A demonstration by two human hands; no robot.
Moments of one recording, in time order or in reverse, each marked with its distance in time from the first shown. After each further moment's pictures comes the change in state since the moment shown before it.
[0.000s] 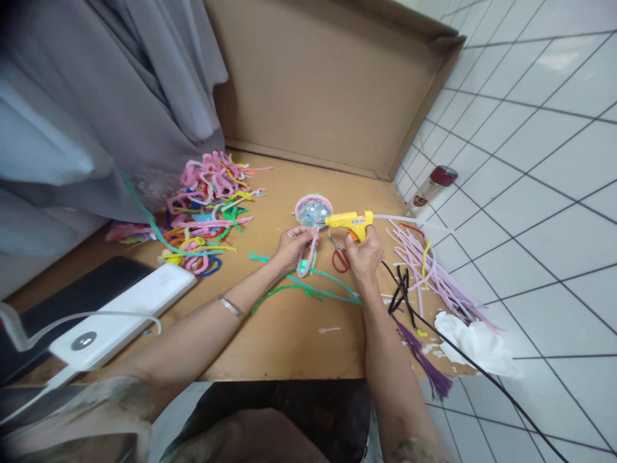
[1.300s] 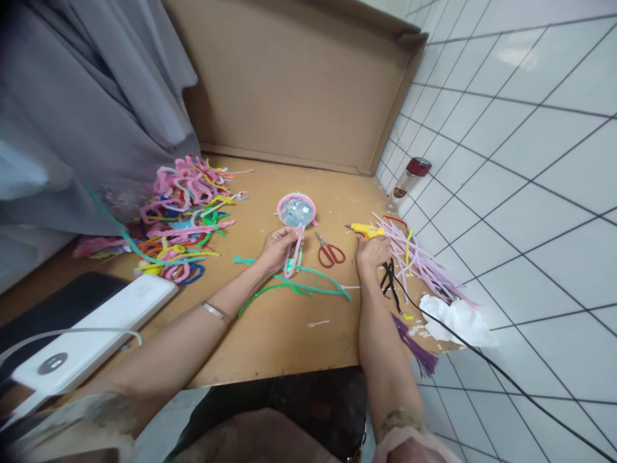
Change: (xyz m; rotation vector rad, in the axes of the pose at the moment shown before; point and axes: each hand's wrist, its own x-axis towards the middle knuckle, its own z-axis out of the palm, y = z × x) left_hand -0.007 0.006 0.004 -0.019 -0.032 -0.079; right_hand 0.027 0.074 0.033 -0.298 -0.013 0.394
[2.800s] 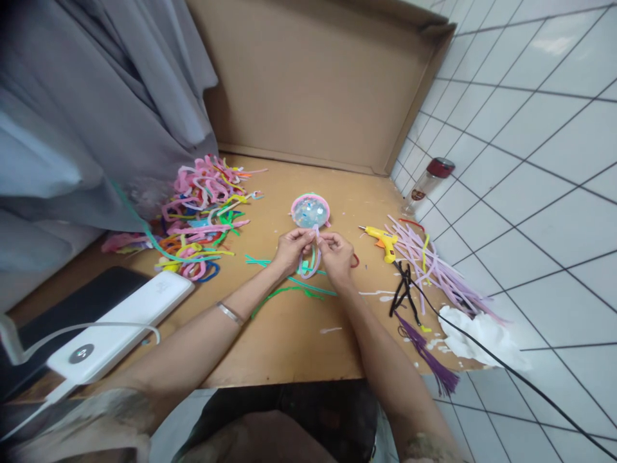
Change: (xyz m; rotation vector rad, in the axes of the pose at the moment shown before) left_hand 0.003 -0.007 0.000 -0.004 0.052 0.041; right_hand -0.093 -0.066 -0.019 1.296 -0.515 -0.239
